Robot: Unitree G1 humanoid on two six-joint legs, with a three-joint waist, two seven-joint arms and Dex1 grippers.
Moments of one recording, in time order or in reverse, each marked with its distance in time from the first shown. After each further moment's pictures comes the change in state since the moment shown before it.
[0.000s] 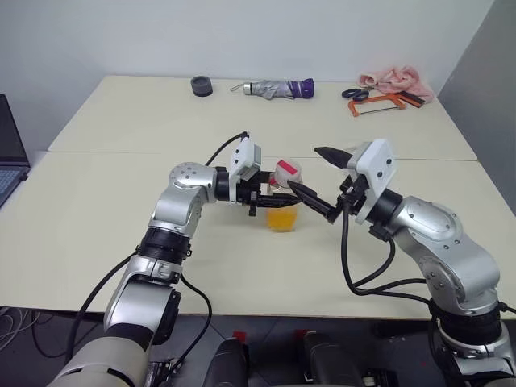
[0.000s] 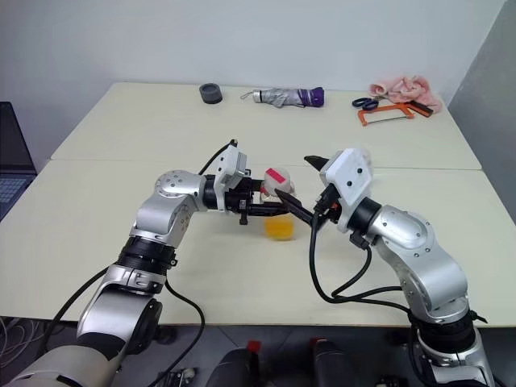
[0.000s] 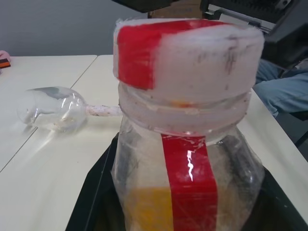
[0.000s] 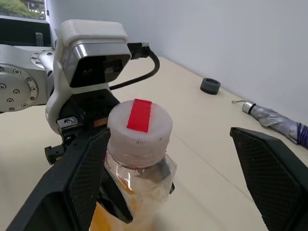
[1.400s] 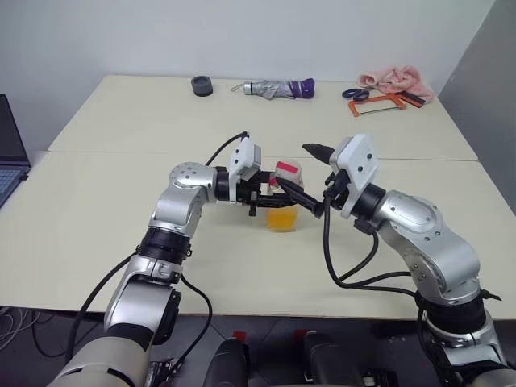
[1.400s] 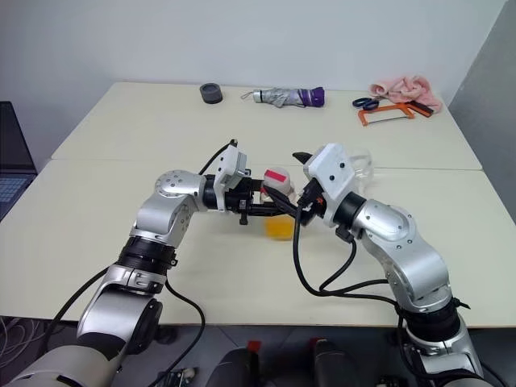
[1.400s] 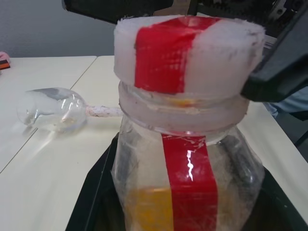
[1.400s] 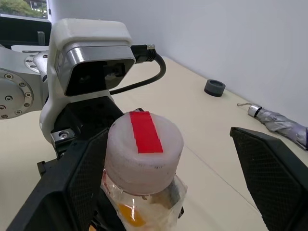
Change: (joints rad) left arm 0.000 -0.002 0.001 0.000 -0.001 -0.002 -0.002; right arm -0.068 0.046 0.077 0.058 -0.054 -0.007 -0.036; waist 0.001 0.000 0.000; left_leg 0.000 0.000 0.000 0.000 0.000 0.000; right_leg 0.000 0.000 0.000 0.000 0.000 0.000
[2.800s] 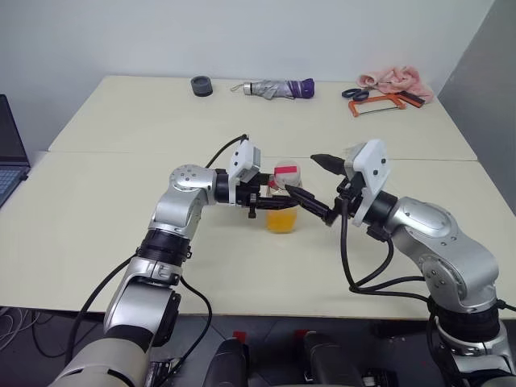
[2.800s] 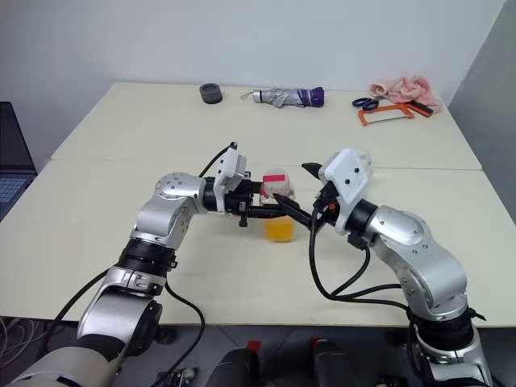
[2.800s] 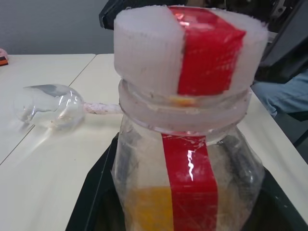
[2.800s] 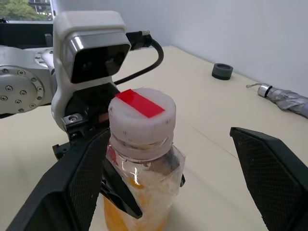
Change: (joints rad) left arm 0.012 0.000 0.000 0.000 0.000 -0.001 0.001; right arm 0.046 -0.031 -0.077 -0.055 0.123 0.084 0.015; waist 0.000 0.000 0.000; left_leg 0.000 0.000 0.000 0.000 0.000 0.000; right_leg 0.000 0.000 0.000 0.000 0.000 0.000
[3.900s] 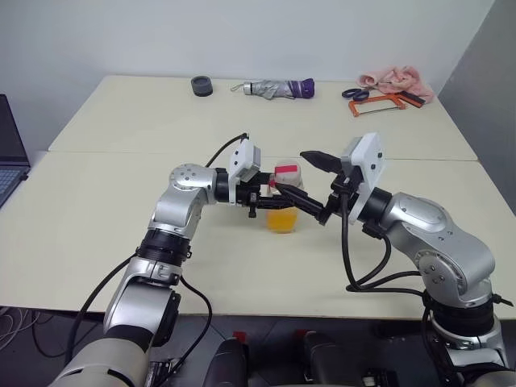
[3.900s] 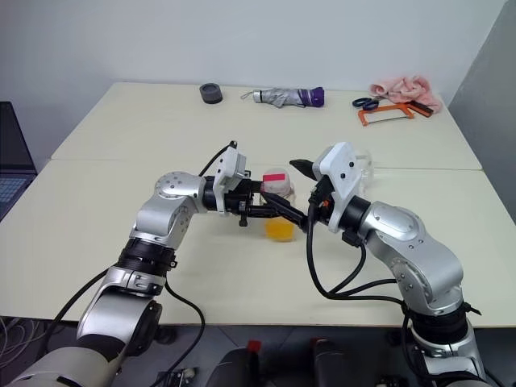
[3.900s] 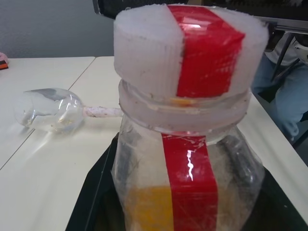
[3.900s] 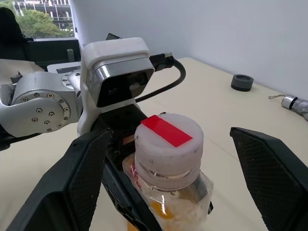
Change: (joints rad) left arm 0.000 0.001 0.000 -0.014 -0.005 0.003 0.001; right arm -0.041 0.024 0.006 0.024 0.074 0.021 0.010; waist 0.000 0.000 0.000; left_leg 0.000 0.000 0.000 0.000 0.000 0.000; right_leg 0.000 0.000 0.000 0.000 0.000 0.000
